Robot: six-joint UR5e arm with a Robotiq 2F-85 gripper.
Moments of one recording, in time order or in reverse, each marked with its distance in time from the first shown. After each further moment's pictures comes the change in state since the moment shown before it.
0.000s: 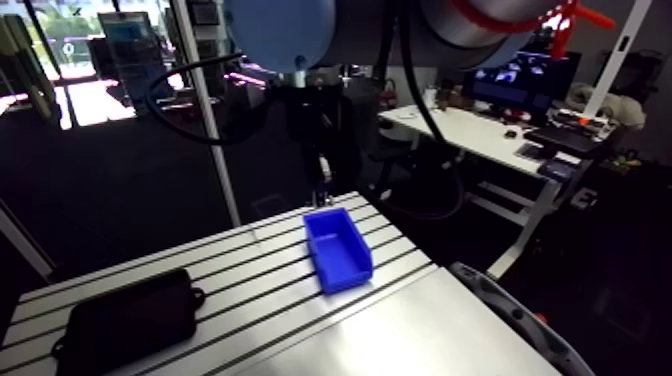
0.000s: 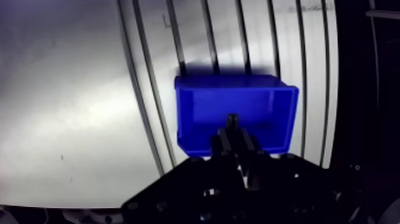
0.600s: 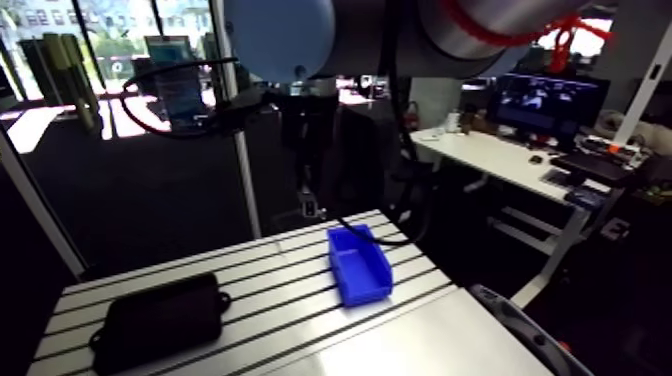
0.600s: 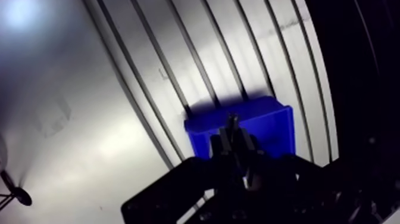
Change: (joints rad) arm 0.075 -0.076 0.024 0.017 0.049 0.301
